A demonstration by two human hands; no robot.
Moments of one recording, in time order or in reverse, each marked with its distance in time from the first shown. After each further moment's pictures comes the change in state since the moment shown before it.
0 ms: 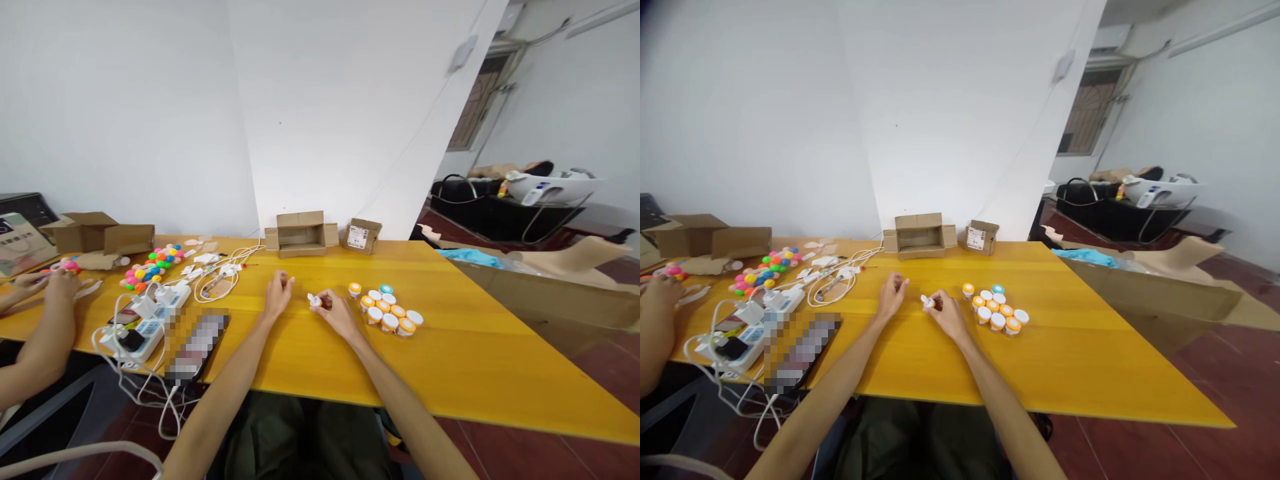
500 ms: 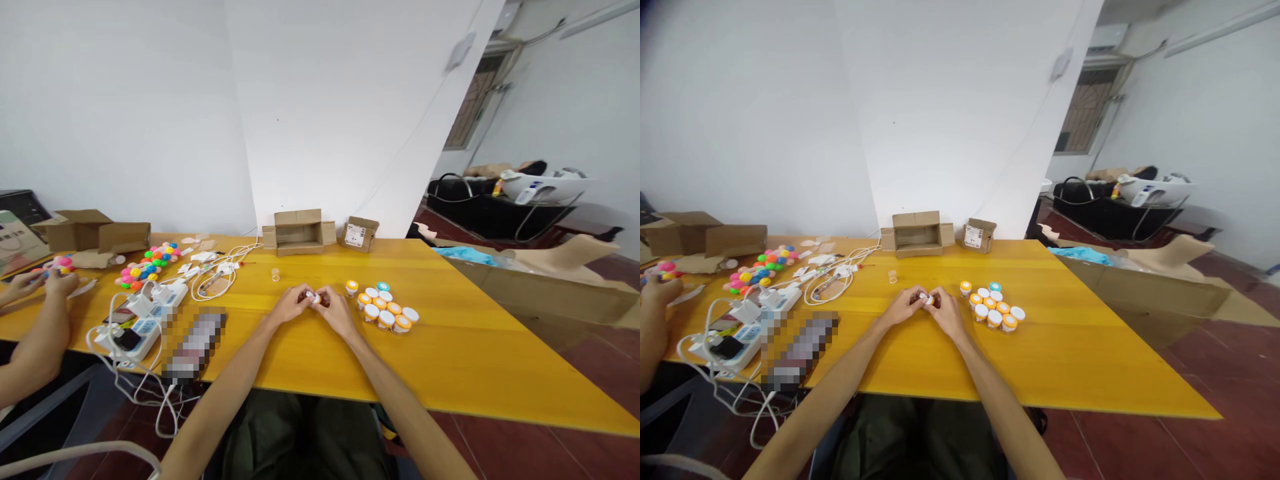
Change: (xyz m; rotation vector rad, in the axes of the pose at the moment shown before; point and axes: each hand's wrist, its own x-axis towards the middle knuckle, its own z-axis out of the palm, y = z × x) left_hand -0.017 0.009 0.014 -0.179 -0.512 0.250; right_hand -0.001 -0.003 -0.002 -0.039 0.014 -0.005
